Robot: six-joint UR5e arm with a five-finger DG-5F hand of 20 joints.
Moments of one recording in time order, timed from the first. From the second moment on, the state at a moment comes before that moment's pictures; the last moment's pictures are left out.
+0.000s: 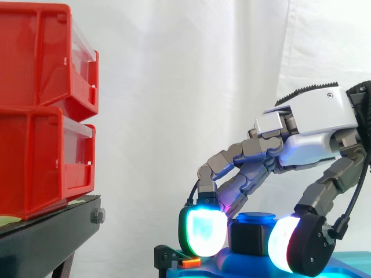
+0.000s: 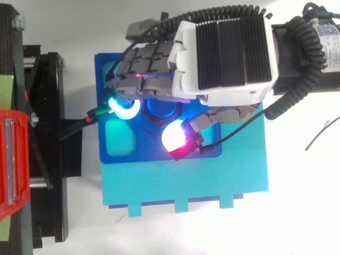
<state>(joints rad) 0.03 -2.25 -1.12 -3.08 -1.64 -1.31</state>
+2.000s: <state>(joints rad) 0.06 -2.13 -1.02 -3.39 -1.61 -1.22</state>
